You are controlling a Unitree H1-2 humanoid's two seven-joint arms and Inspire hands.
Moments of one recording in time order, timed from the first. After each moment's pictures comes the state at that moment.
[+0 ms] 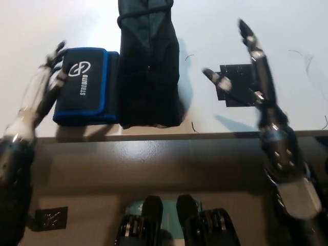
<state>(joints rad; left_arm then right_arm) -0.40 0.37 0.04 -0.02 0.19 0.06 -0.01 -0.55 -0.12 0.08 0.28 -0.18 -0.29 -0.18</state>
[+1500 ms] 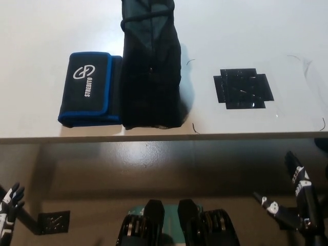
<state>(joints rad) 0.16 0.31 0.19 0.14 0.02 -0.41 -0.03 0.02 -0.15 0.03 0.15 -0.02 -0.39 -0.07</state>
